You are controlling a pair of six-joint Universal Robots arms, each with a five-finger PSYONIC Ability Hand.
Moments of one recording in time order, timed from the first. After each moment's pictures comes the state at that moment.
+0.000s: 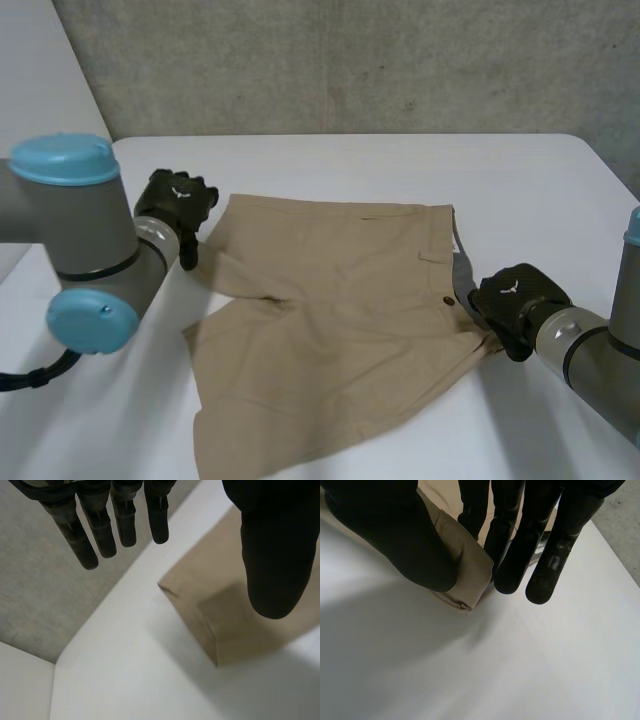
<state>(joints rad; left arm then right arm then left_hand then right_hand) 4.31 -2.09 -1.32 3.15 -1.67 3.70 1.86 -1.29 1.76 0.11 1.47 2.43 0.35 0.34 0.34 0.33 0.15 0.97 1.18 1.19 1.19 0.99</state>
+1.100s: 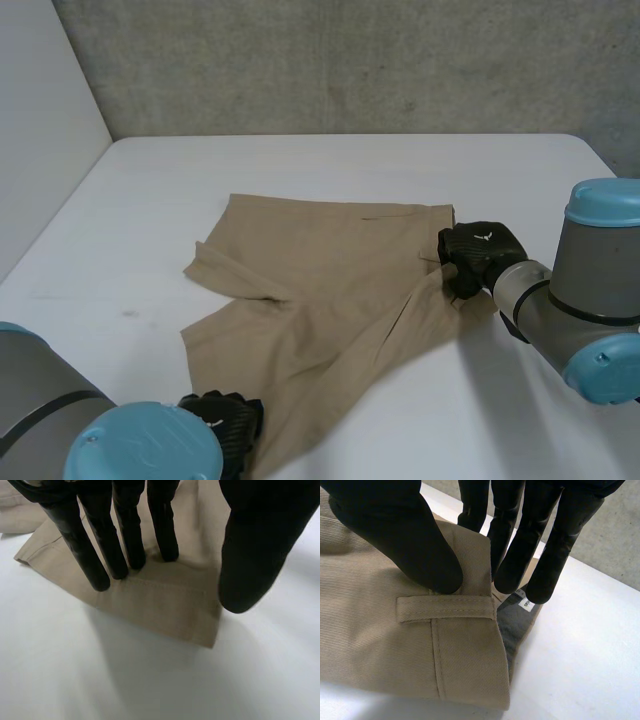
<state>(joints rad) 3.79 -1.84 -1.90 3.00 -1.99 3.00 1.92 -1.07 1.51 -0.05 1.45 2.92 0.62 0.62 0.62 0.62 0.44 0.97 1.18 1.19 1.19 0.99</state>
